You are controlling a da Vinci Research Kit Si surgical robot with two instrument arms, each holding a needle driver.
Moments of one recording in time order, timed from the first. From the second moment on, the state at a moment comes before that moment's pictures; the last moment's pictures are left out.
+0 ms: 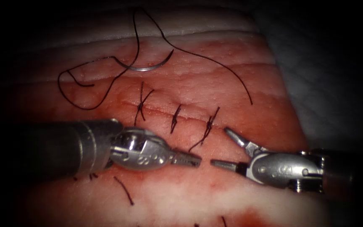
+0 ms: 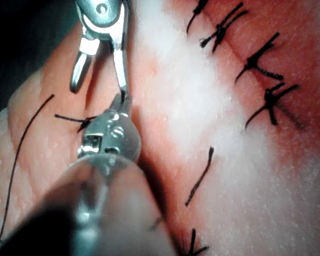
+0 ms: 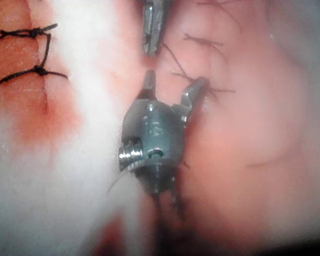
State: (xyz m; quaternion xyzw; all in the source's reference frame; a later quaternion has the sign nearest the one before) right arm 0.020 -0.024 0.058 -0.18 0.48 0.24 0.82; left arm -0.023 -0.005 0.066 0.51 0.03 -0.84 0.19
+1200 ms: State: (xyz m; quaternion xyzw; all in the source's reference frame) right arm 0.027 -0.020 0.063 -0.19 0.49 0.24 0.82; left arm -0.023 -0.006 0.063 0.52 0.03 -0.83 0.18
